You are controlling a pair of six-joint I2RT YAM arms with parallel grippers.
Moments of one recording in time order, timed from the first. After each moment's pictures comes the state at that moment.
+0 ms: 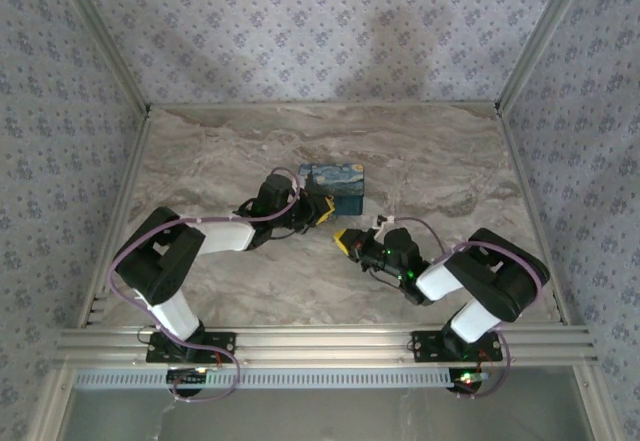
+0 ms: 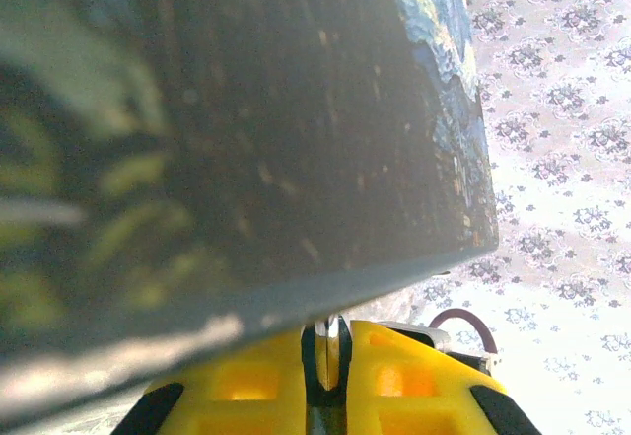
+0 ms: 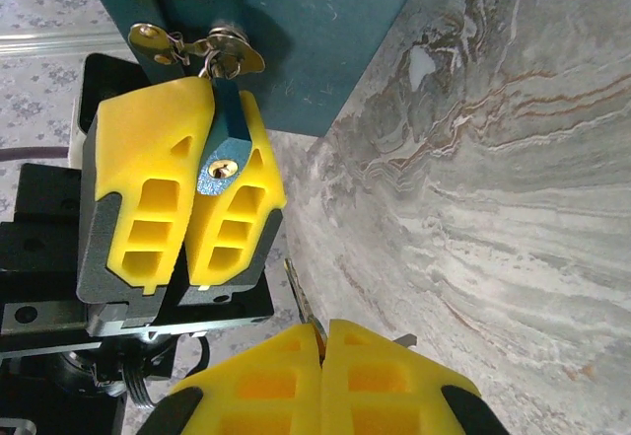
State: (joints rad) left arm -0.67 1.69 0.76 0.44 0.43 -1.31; right arm 0.74 1.58 0.21 1.13 -0.20 1.55
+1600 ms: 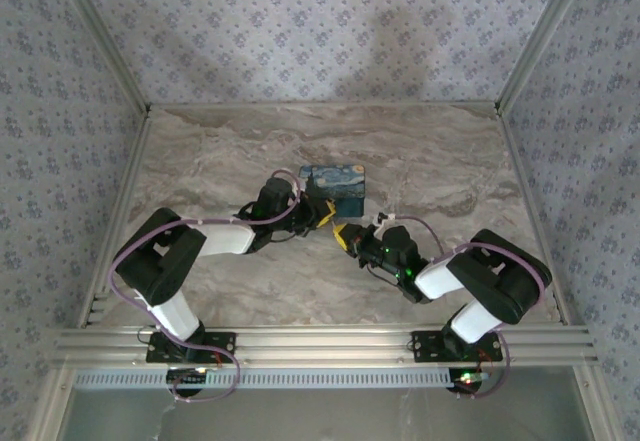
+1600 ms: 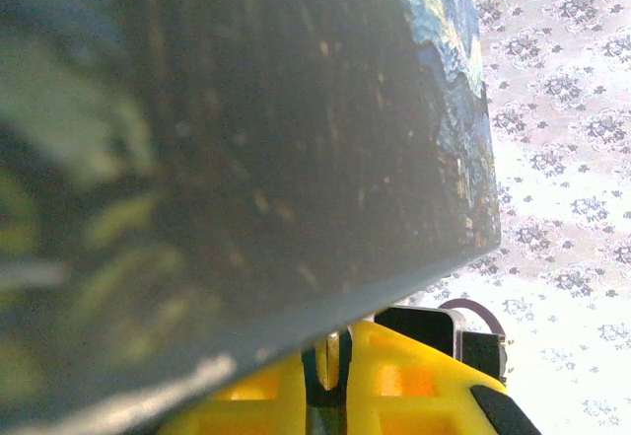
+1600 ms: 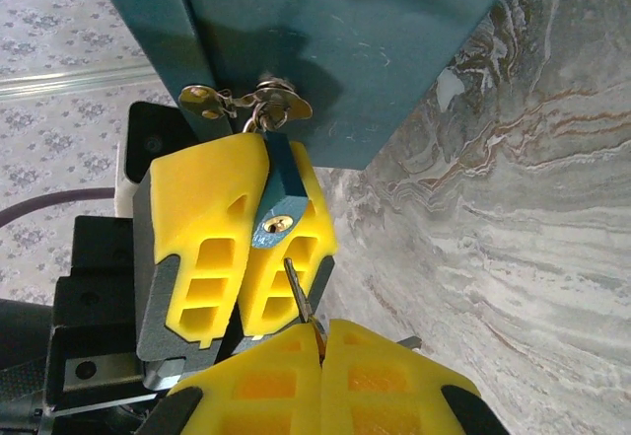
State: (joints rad) left arm -0.68 1.69 0.73 0.48 0.43 -1.32; right arm 0.75 1.56 0.24 1.10 -0.14 1.61
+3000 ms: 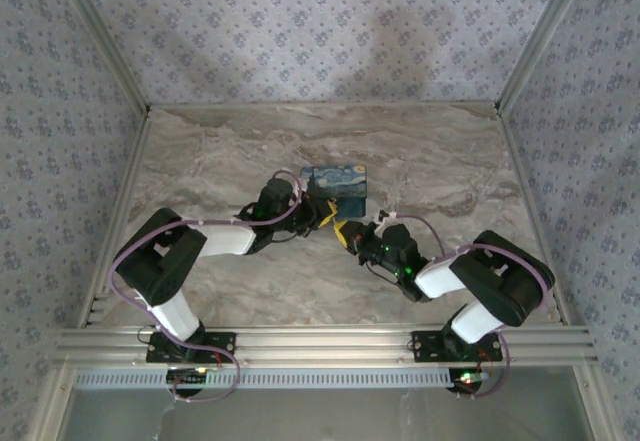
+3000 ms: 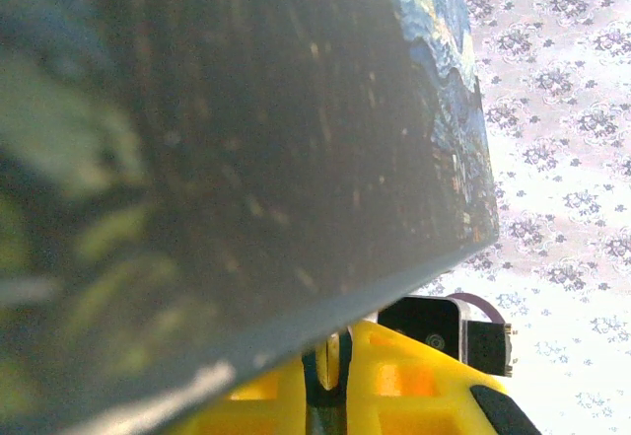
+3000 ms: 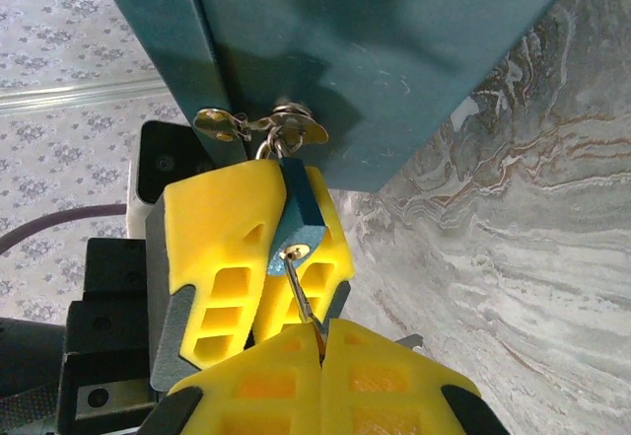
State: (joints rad) left arm -0.69 1.69 0.73 0.50 0.43 -1.33; right arm 0.74 1.54 0.25 1.07 -0.12 1.61
